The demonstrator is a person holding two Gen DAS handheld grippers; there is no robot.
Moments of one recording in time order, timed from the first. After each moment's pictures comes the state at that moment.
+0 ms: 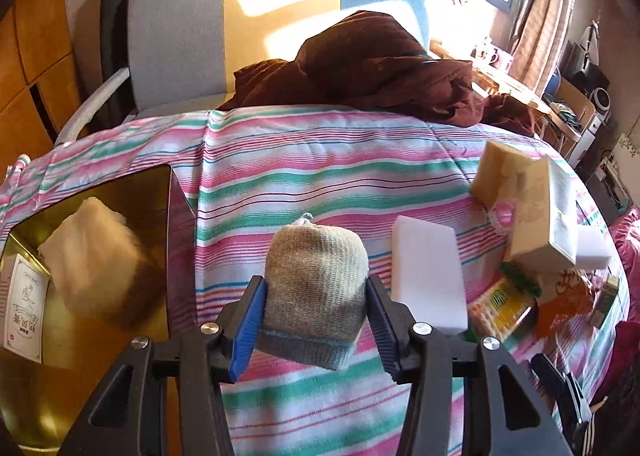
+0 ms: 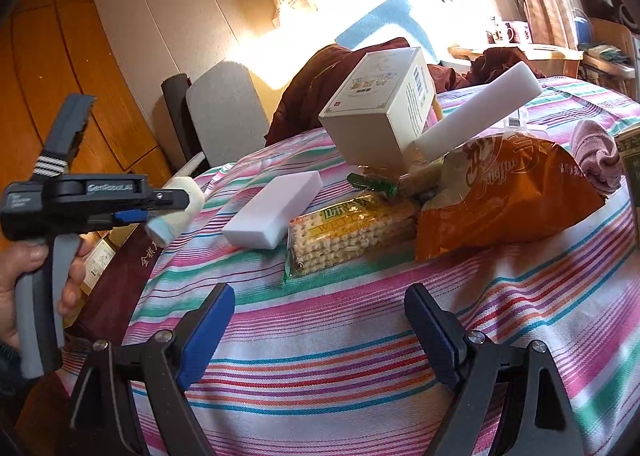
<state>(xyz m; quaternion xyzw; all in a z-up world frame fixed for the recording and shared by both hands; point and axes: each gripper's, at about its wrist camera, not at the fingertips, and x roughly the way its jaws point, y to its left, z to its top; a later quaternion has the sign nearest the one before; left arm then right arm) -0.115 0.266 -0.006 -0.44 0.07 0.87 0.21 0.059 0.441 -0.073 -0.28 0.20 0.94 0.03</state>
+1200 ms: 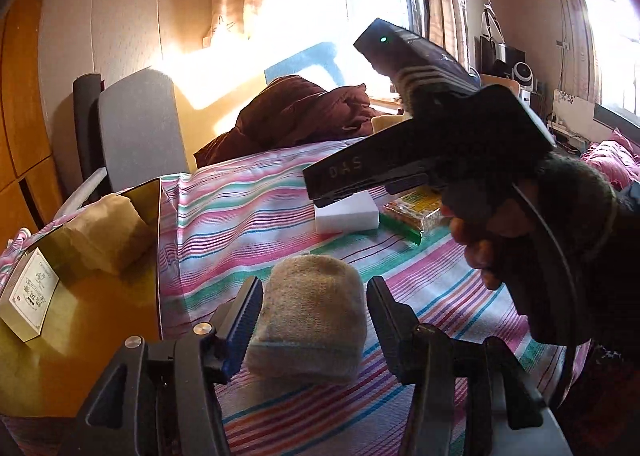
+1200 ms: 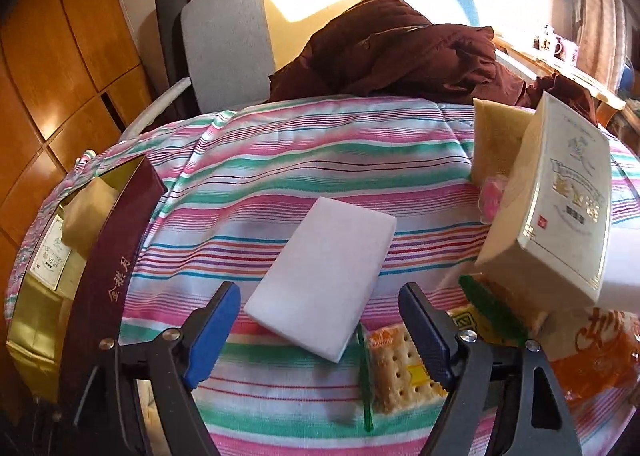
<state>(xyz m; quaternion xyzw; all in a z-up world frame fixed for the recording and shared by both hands) 0.018 0.239 -0.043 -0.26 0.12 0.91 0.29 -0.090 0.394 -0.040 -0.43 0.10 0.90 0.04</state>
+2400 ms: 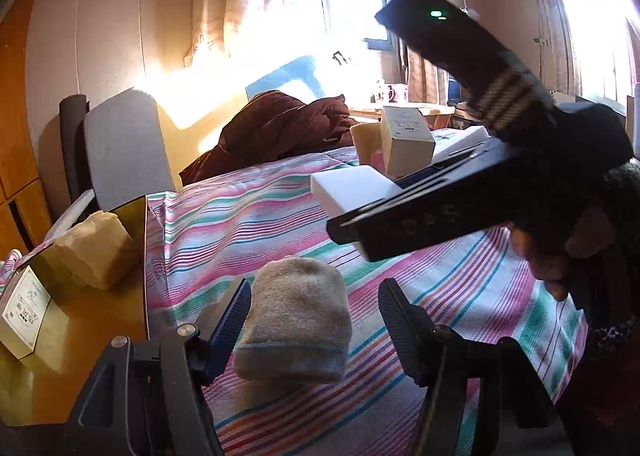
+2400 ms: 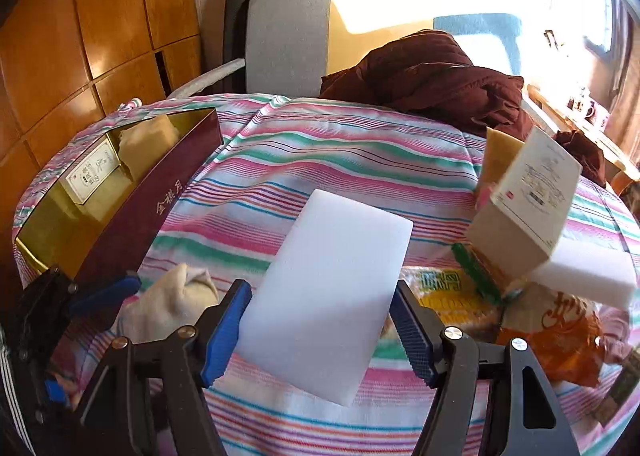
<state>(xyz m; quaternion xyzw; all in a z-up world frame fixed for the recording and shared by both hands) 0.025 0.236 -0.047 -0.24 0.13 0.90 0.33 -0.005 0.379 -0.028 -0.40 0.01 0.92 -0.03</state>
